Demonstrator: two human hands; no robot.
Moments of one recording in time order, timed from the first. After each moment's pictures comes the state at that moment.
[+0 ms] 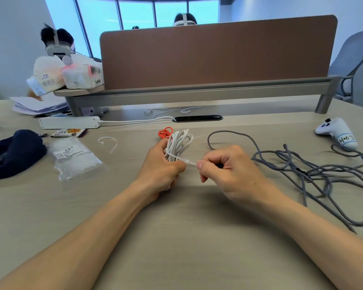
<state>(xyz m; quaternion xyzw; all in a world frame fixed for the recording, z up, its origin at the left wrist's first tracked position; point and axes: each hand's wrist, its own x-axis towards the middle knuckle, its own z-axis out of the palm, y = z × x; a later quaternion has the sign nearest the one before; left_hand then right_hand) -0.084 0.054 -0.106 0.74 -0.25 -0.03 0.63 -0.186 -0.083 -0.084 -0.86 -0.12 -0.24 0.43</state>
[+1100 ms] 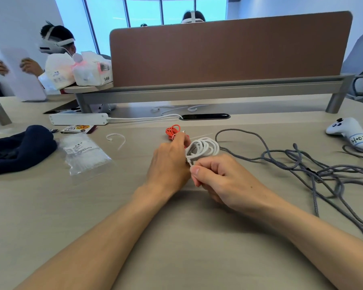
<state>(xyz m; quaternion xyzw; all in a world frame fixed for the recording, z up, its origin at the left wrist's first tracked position) -0.085 0.054 -0.105 0.85 -0.35 0.25 0.31 -0.185 -0.064 -0.090 -0.84 -0.14 -0.09 0.51</state>
